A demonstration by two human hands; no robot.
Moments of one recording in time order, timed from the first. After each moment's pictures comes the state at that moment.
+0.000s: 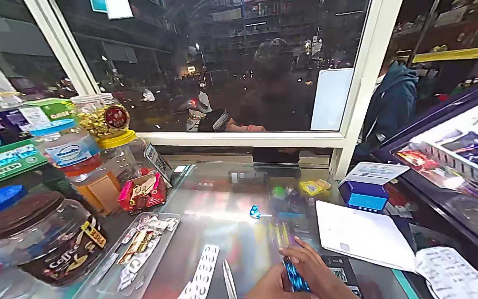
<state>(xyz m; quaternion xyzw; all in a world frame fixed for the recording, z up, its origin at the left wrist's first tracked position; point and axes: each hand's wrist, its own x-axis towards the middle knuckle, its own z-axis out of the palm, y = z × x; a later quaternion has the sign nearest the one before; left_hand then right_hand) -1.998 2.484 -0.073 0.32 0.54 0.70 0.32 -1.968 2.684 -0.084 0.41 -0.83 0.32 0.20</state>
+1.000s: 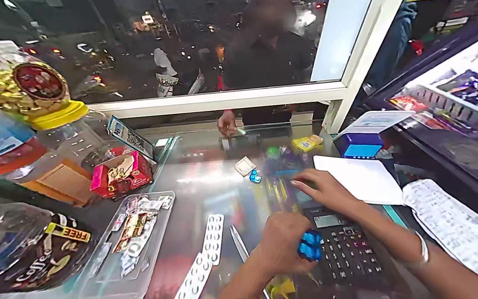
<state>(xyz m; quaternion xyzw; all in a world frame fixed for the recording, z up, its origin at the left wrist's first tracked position) -2.028 2.490 -0.104 0.54 0.67 0.45 -0.21 -2.045 2.710 -0.065 0.13 -0.95 0.28 0.11</state>
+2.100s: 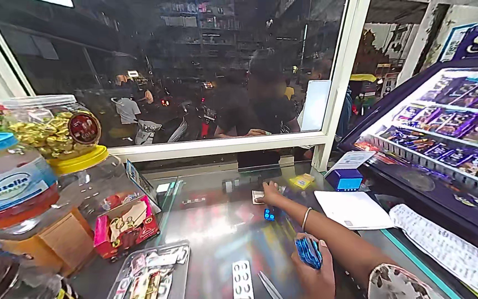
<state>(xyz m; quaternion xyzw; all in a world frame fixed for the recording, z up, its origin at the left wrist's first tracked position) -2.000 2.502 -0.097 0.19 0.42 0.88 -0.08 -2.220 2.589 -0.074 -0.19 -0.96 0.18 -0.05</state>
